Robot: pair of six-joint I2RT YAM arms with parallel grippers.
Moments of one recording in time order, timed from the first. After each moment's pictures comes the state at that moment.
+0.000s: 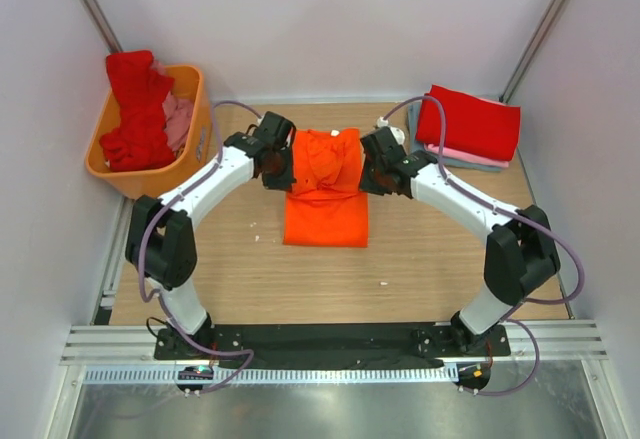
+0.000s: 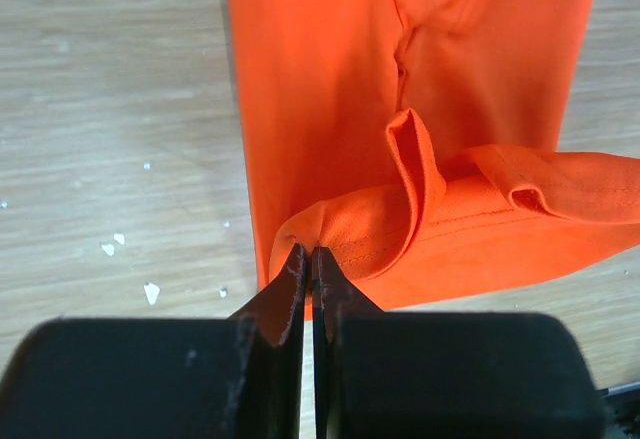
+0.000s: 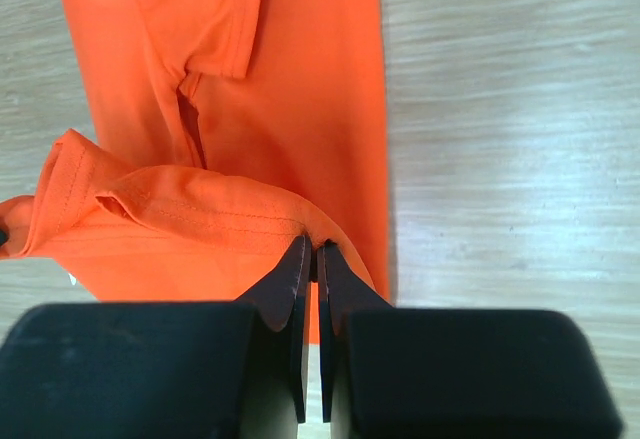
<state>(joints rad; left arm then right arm) -0.50 1.75 1.46 -0.76 -0.02 -0.50 0.57 1.60 1.25 -0.56 0.18 0.69</state>
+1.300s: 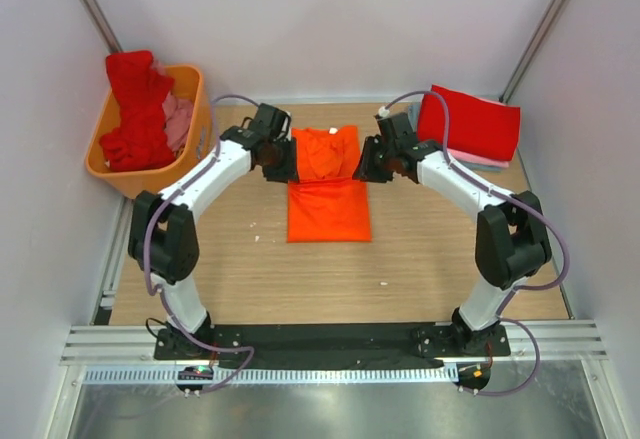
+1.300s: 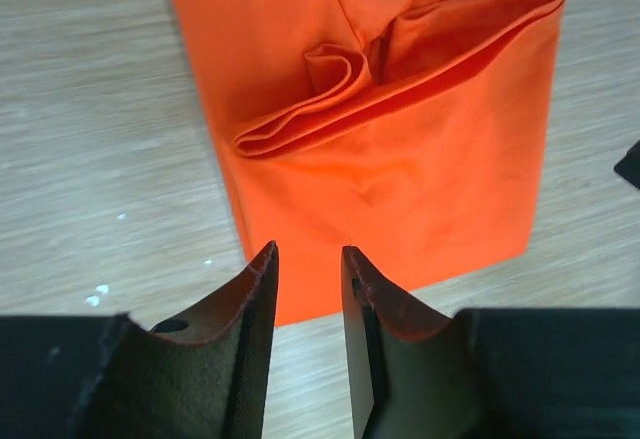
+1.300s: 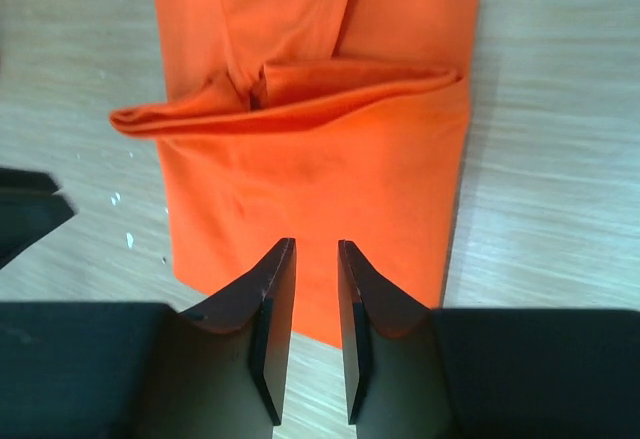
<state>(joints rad) -0.44 1.79 1.53 -0.73 0.10 -0.42 0.41 1.71 1.32 -0.43 -0.16 0.55</state>
